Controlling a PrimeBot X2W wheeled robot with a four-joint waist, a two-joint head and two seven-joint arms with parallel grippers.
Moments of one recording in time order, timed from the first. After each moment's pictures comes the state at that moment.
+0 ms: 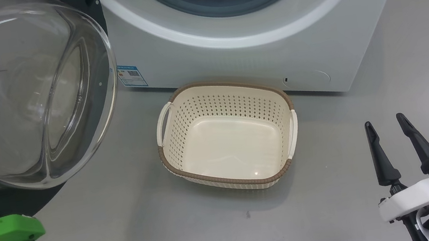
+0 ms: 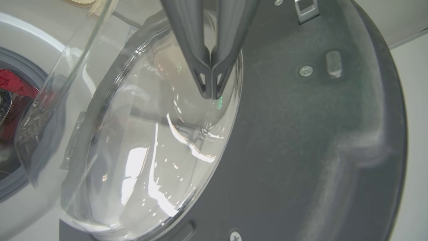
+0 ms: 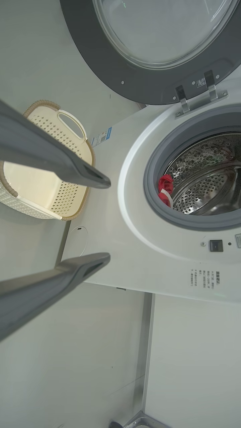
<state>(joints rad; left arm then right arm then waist) -0.24 0.02 0.27 0.30 -0.33 0.12 -0.25 0.00 -0.04 0.00 0.13 0.18 0.12 -0.26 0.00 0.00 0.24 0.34</state>
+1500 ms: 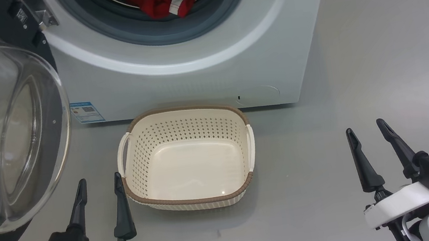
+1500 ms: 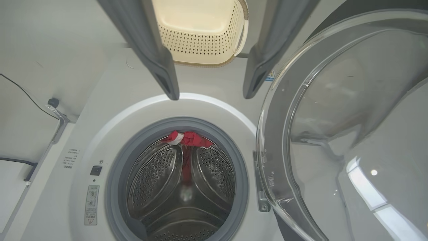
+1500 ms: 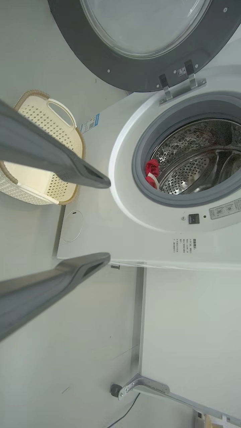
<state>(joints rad) -0.03 0.03 -0.20 0.10 -0.35 0.10 -0.26 0.01 -0.04 0.08 0.13 0.21 0.12 -0.26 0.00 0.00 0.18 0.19</state>
